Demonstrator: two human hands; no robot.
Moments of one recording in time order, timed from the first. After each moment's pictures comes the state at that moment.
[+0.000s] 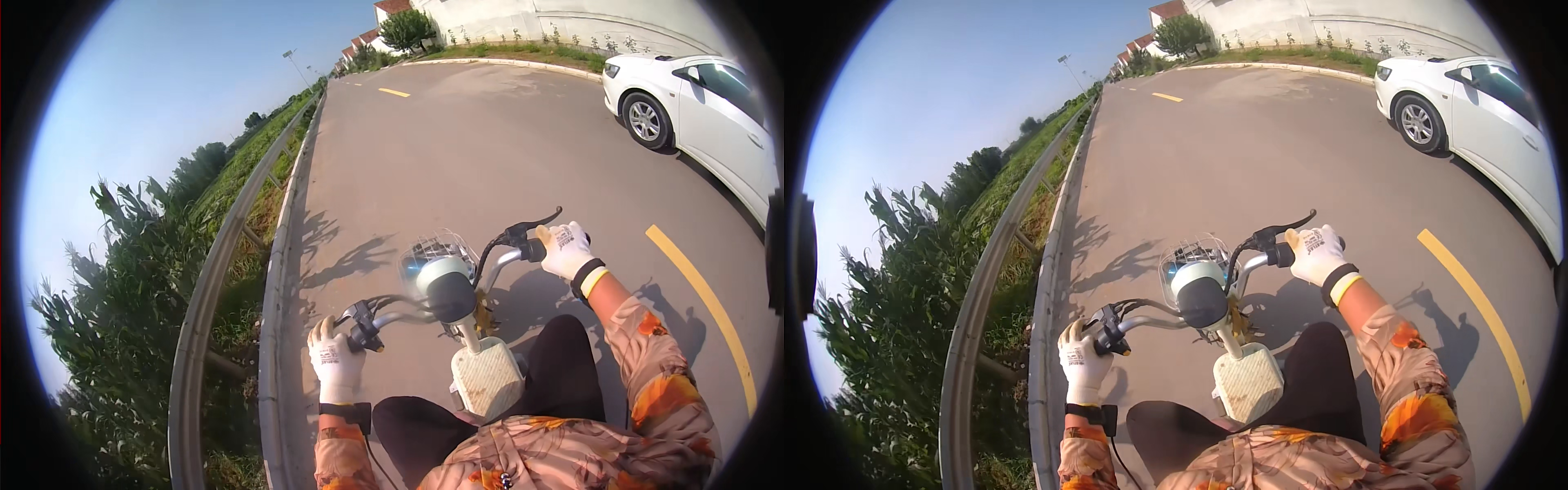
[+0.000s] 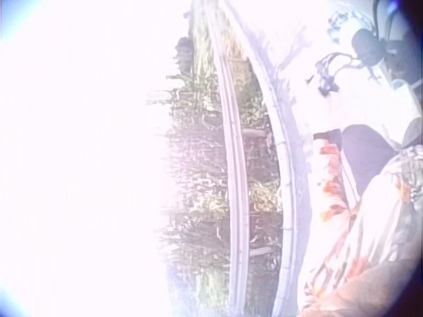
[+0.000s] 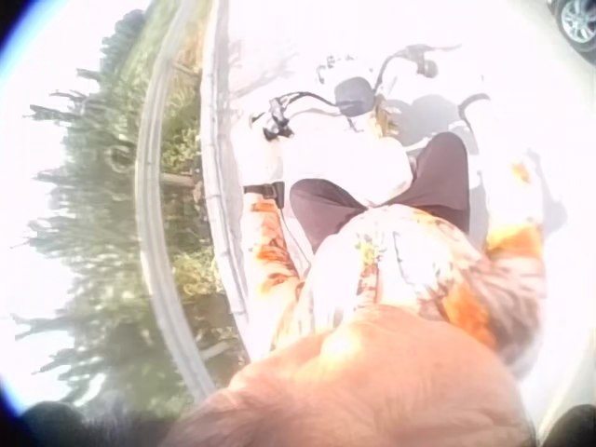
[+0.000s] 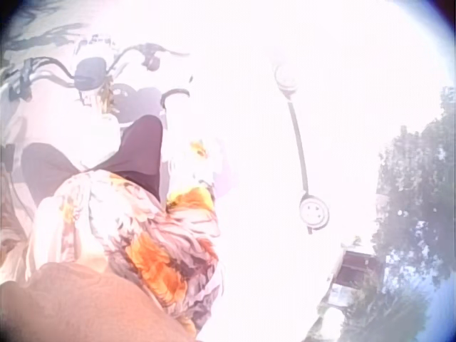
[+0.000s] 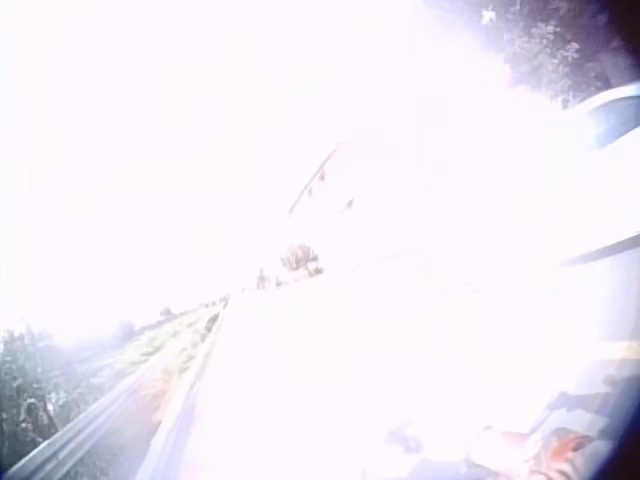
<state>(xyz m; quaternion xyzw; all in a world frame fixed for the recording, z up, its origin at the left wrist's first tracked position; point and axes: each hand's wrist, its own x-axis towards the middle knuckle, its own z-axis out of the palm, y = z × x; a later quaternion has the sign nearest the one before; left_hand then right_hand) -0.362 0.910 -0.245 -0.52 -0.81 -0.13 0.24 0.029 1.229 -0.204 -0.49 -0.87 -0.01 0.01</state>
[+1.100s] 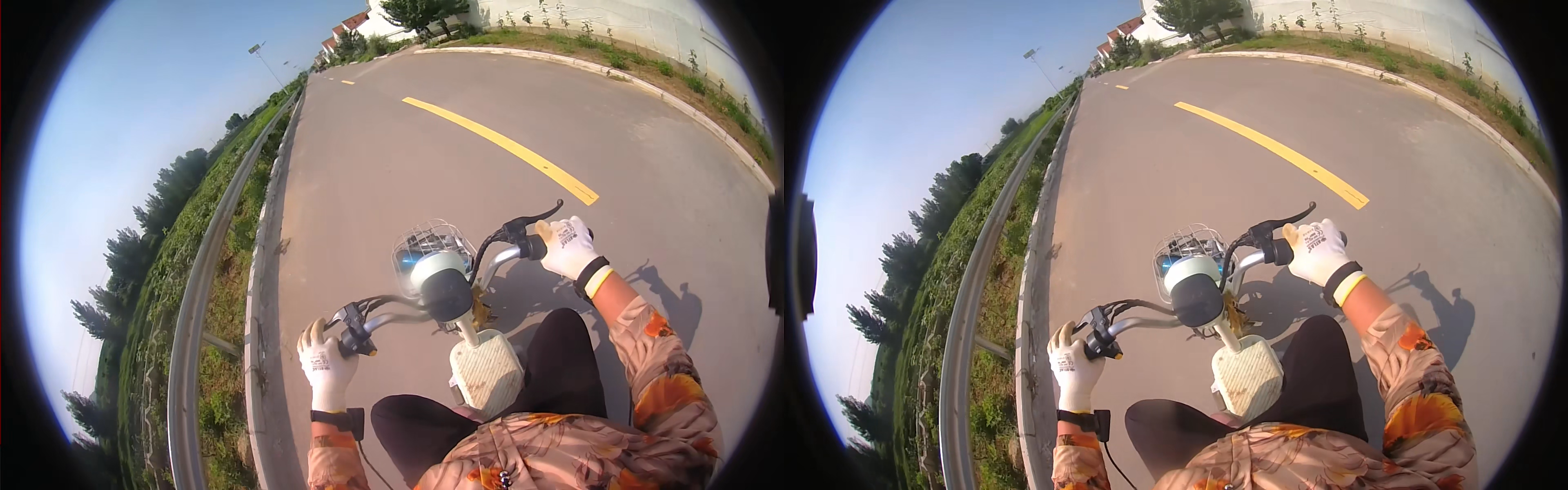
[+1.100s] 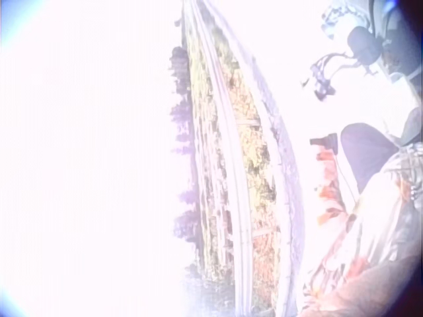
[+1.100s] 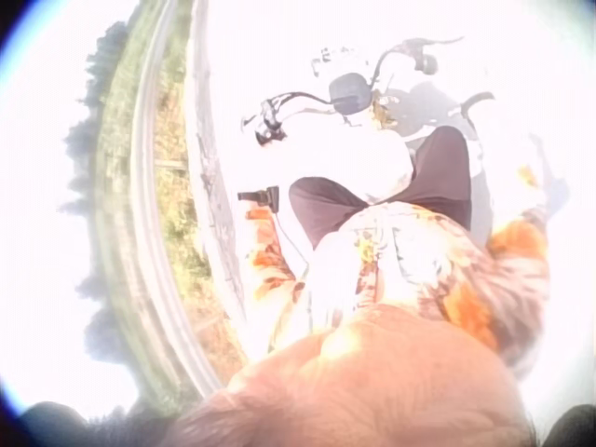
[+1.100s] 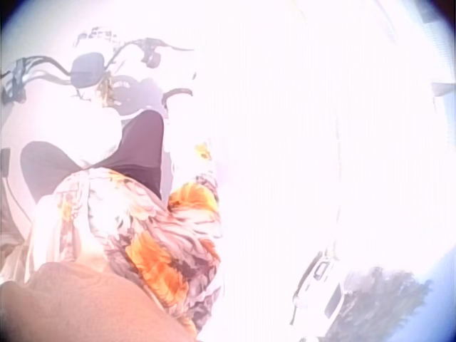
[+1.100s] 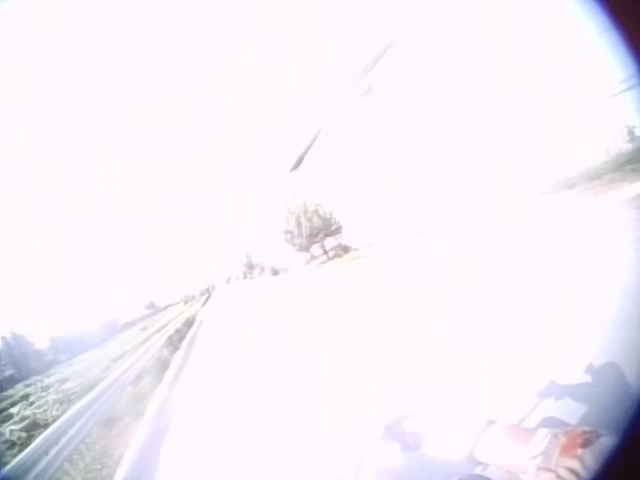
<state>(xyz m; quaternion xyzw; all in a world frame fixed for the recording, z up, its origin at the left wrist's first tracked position) -0.359 0.939 -0.241 -0.53 -0.80 -0.13 0.24 0.034 1.255 -0.212 -0.47 -0.88 -0.02 0.04</state>
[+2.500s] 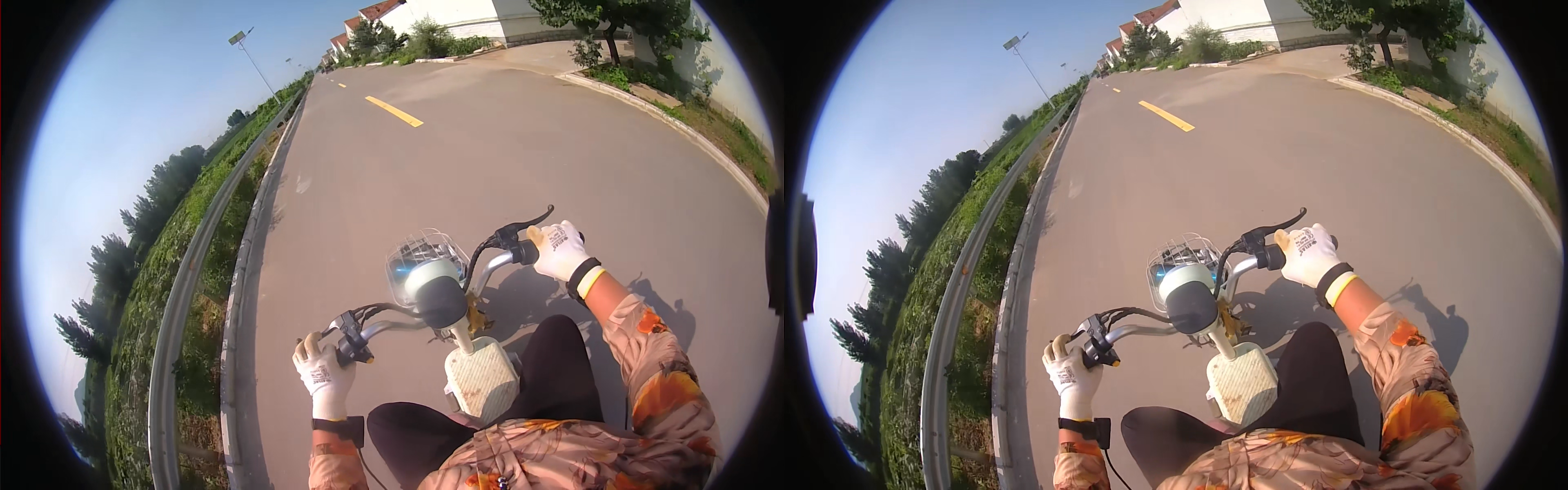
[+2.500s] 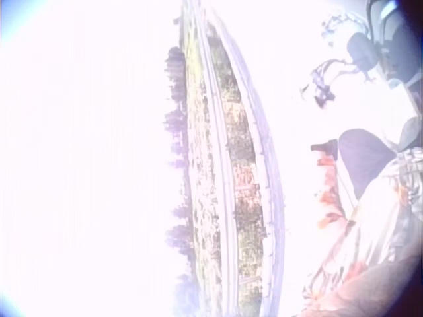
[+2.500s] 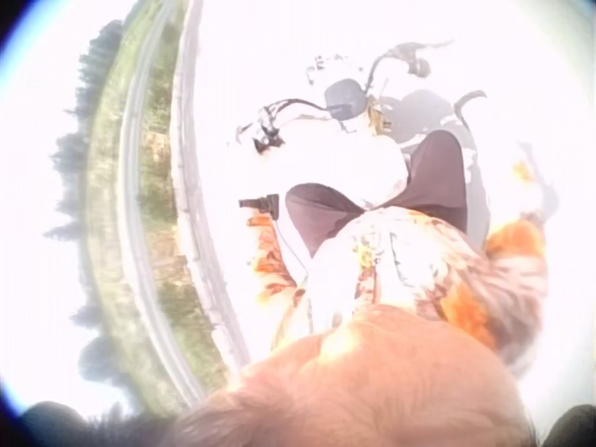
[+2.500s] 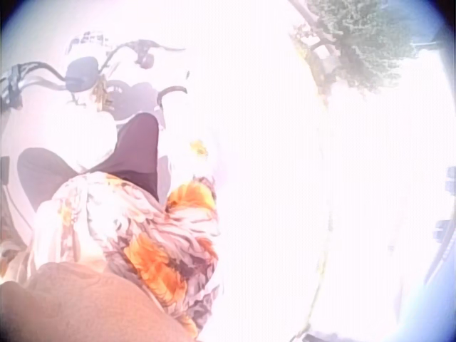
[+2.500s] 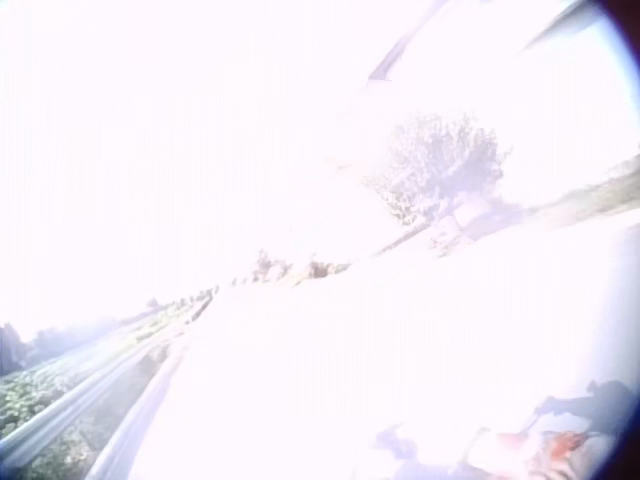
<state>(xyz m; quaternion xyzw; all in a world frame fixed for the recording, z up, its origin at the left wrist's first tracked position) -0.350 0.948 -0.244 -0.49 -0.82 -0.12 0.25 0.029 1.272 -0.210 -0.46 -0.89 -0.02 0.03</state>
